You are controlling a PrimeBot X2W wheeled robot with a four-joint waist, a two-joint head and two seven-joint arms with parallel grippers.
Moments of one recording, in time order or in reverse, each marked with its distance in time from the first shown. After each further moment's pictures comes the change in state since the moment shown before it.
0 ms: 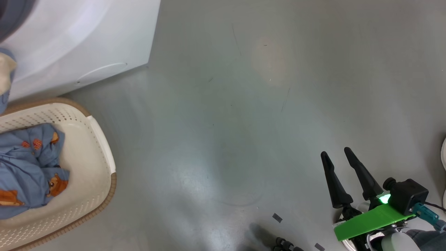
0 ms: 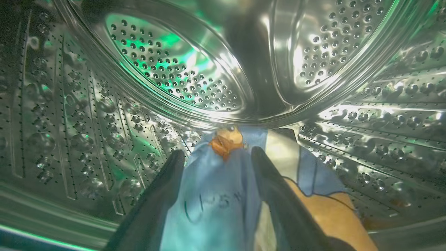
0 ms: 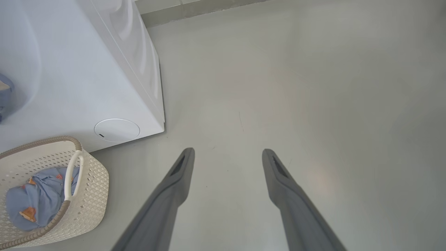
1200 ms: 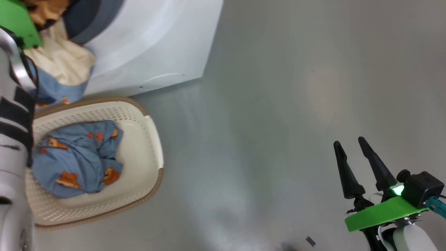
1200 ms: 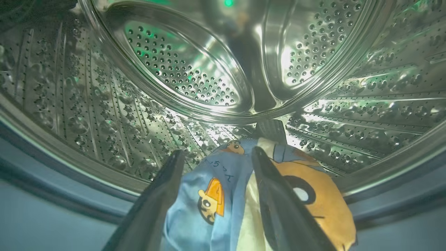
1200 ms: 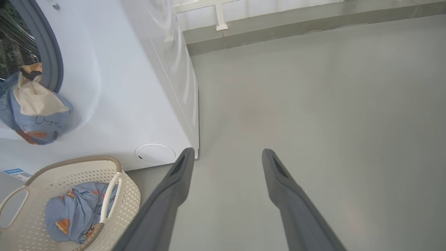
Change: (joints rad) left arm 0.103 -0.194 -0.039 0.044 -0.080 0.004 -0.072; right arm -0.022 -0.024 -0.038 -0.021 -0.017 0.000 0.000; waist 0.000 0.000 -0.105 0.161
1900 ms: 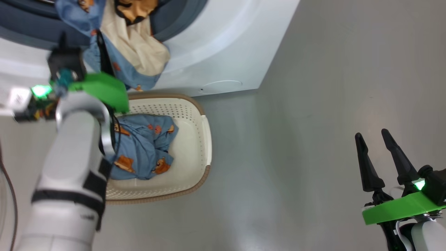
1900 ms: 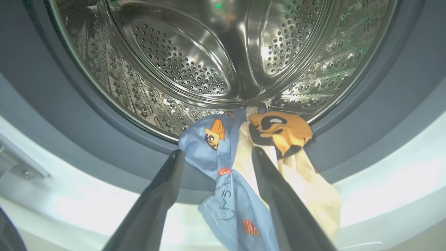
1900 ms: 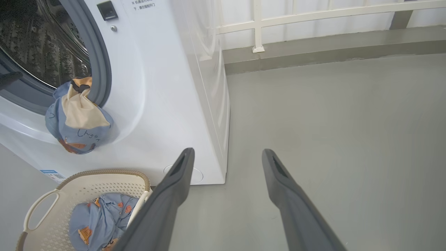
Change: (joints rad) left arm 0.402 -0.131 -0.057 -0.411 -0.035 -0.049 -0.020; right arm 0.000 -0.029 -0.076 -0.035 -0.041 0.000 0.000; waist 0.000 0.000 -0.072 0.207
